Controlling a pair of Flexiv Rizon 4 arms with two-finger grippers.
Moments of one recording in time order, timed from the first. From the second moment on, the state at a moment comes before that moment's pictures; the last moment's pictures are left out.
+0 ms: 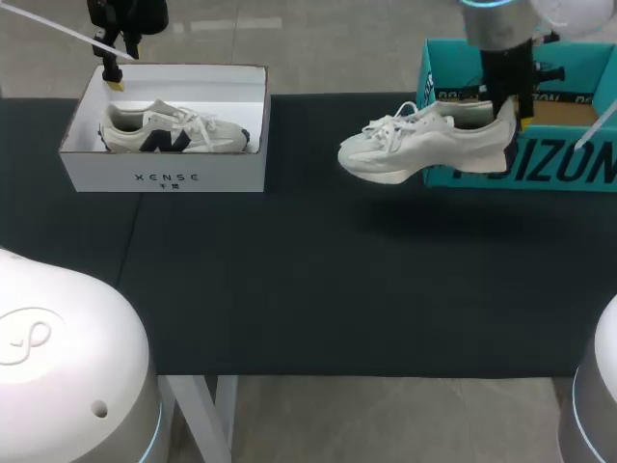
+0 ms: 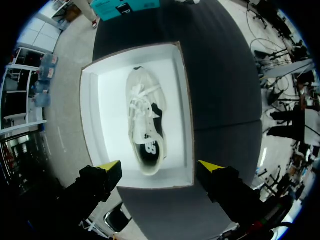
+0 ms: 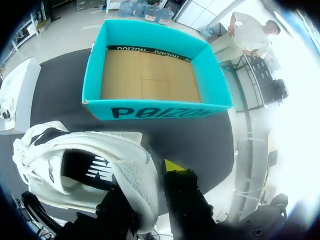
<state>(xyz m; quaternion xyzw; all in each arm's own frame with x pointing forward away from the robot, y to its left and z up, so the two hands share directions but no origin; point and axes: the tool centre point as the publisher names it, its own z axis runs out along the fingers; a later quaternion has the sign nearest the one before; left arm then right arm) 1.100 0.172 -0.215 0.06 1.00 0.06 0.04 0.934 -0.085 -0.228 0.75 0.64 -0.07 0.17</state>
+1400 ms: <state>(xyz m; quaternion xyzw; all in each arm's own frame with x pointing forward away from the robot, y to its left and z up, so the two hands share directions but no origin) 1.100 0.172 -0.215 0.06 1.00 0.06 0.04 0.865 -0.011 -0.368 0.69 0.71 0.01 0.11</state>
